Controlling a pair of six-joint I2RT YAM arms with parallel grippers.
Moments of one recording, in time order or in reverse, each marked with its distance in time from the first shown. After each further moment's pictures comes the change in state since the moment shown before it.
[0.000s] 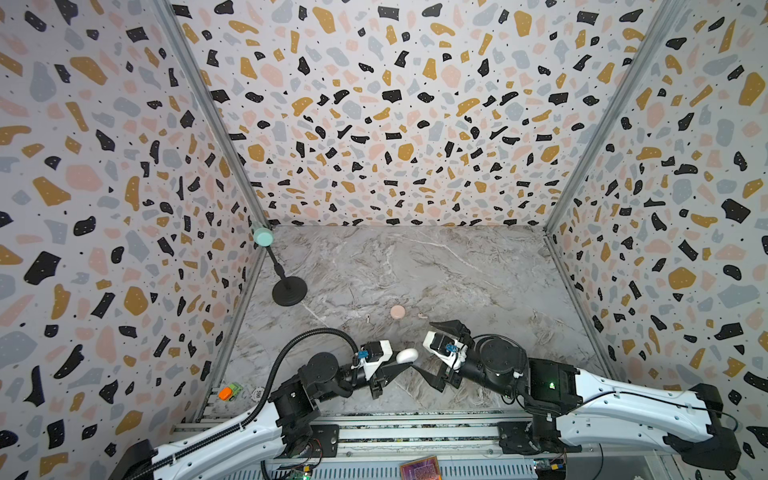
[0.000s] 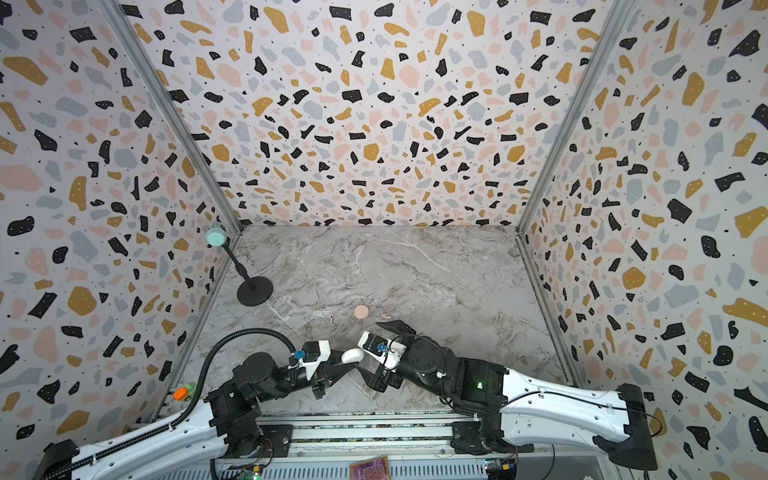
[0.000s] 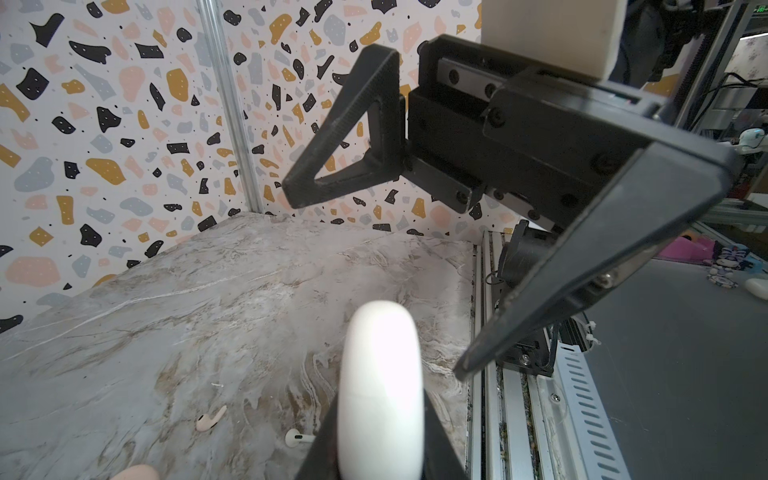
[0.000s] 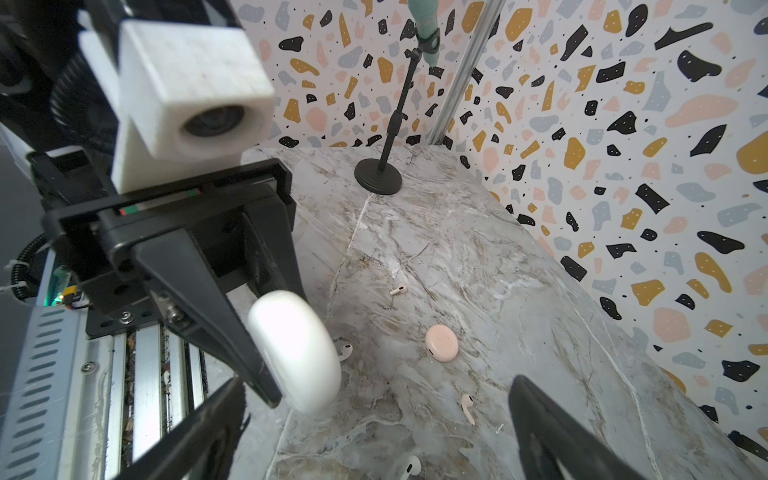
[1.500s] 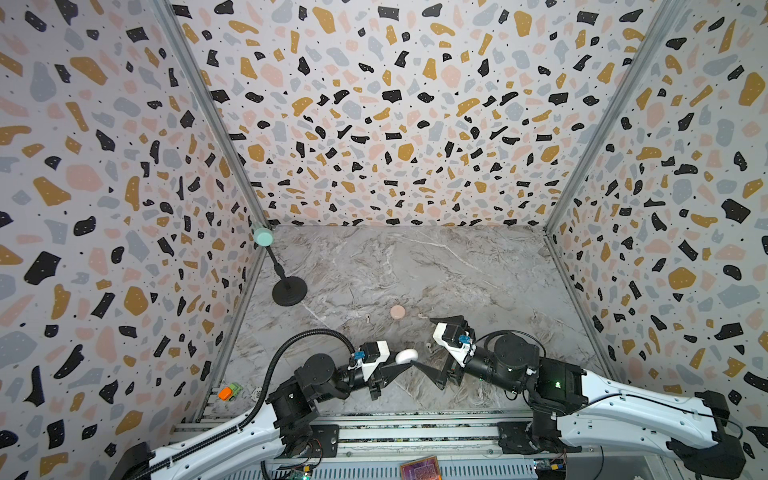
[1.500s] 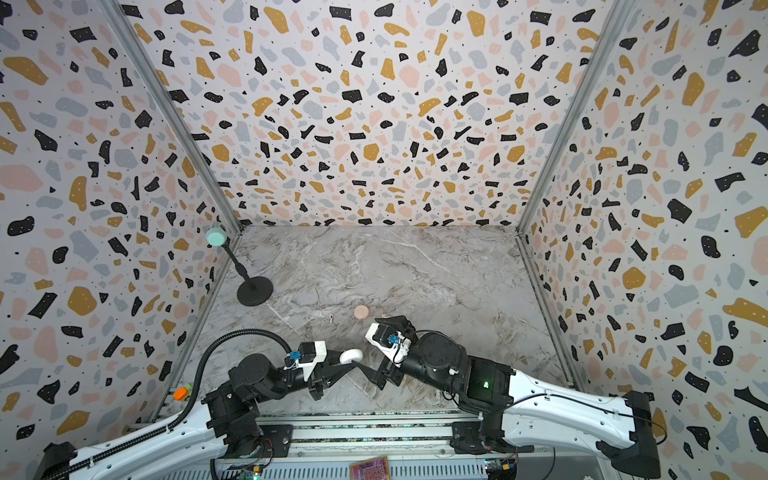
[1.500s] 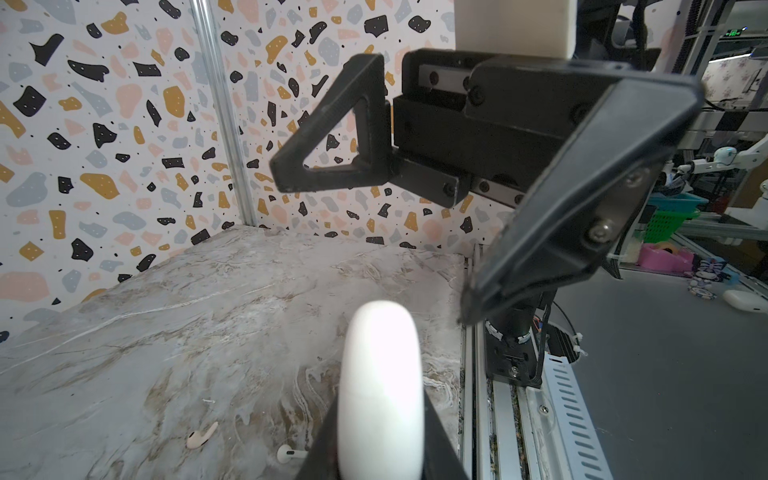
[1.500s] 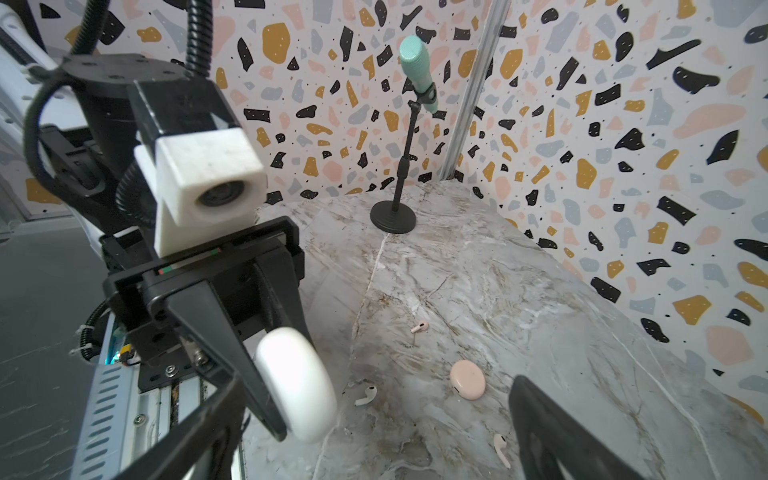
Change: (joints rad) left arm 0.002 -0.028 0.000 0.012 0.006 -0.019; right arm -0.054 -0.048 -0.006 0.082 -0.092 0.068
